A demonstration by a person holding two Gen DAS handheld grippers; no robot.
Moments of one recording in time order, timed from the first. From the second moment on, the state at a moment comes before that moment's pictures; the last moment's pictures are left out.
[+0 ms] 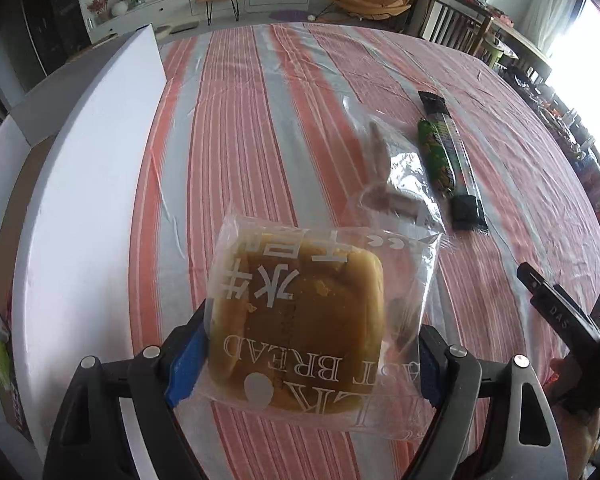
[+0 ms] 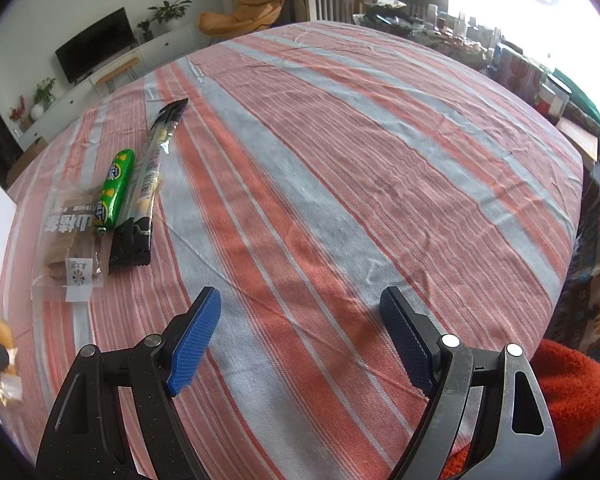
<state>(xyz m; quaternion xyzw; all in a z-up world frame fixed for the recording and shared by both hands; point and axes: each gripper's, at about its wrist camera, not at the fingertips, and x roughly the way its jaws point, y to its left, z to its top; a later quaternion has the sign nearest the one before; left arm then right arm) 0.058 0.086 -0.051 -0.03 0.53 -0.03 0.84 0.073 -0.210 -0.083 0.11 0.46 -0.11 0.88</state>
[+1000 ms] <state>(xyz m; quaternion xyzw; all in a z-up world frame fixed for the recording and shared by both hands) 0.033 0.082 -0.077 0.00 0.48 -0.01 0.88 0.075 -0.205 -0.084 0.09 0.46 -0.12 0.87</state>
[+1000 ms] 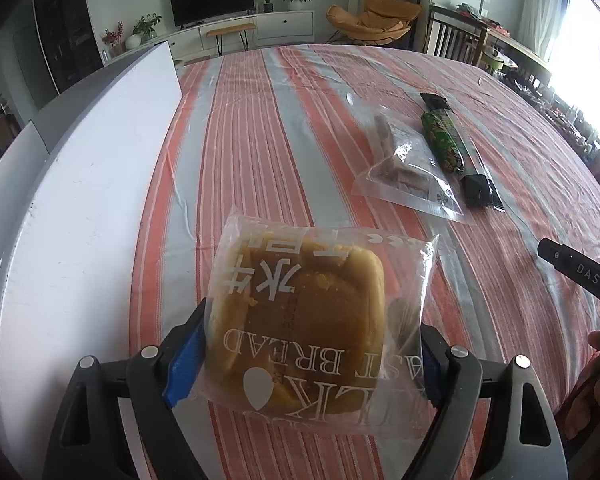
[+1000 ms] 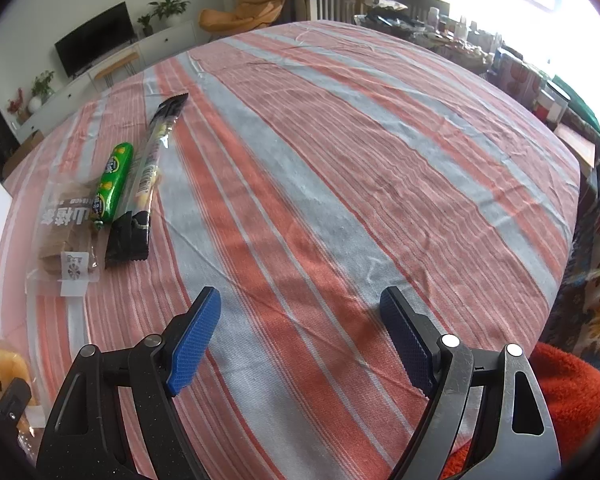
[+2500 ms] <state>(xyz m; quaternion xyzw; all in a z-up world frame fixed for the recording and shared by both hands) 0.035 0.080 -0.073 0.01 0.49 0.00 0.87 0.105 -0.260 -0.069 0.27 0.40 -0.04 0.87</state>
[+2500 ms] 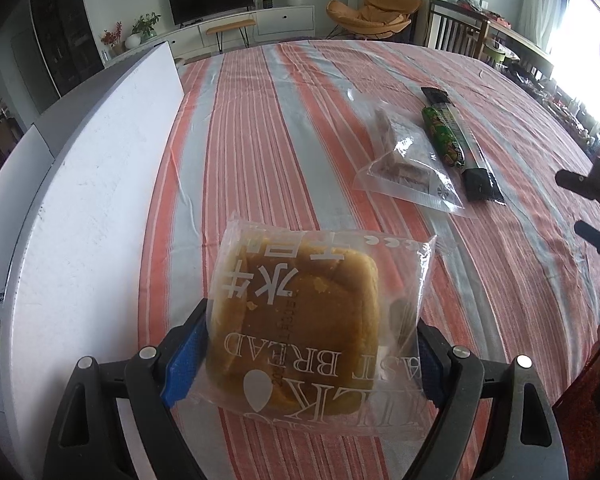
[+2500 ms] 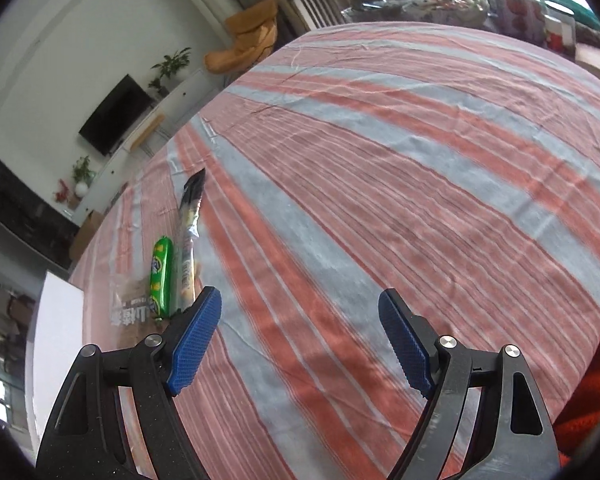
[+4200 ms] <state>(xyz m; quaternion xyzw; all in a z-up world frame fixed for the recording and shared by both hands) 0.026 0.085 -0.063 0.00 0.48 -0.02 0.88 0.119 -0.170 -0.076 0.04 0.56 0.08 0.83</state>
